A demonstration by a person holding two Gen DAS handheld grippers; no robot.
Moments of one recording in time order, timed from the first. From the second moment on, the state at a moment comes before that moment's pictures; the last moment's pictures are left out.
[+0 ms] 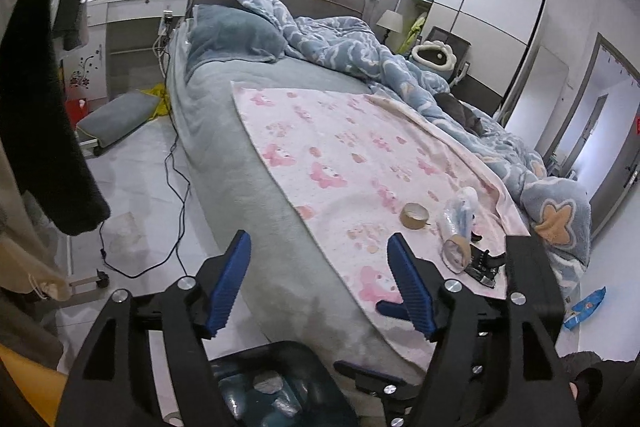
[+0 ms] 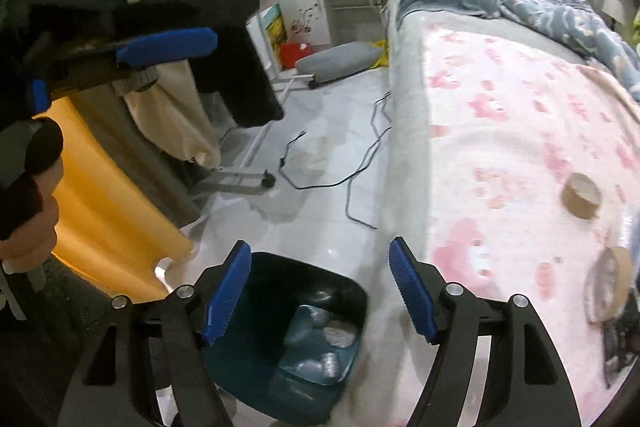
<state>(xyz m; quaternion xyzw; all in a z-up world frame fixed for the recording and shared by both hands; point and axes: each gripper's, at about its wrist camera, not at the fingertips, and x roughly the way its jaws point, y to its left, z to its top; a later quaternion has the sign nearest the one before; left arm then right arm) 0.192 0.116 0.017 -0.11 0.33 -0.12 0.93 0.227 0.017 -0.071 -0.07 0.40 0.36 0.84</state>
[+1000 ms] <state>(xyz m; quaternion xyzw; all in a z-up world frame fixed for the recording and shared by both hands) 0.232 0.012 -0.010 -0.09 0.35 -0.17 0.92 0.249 -0.188 -0.056 0.01 0.31 0.06 0.95</state>
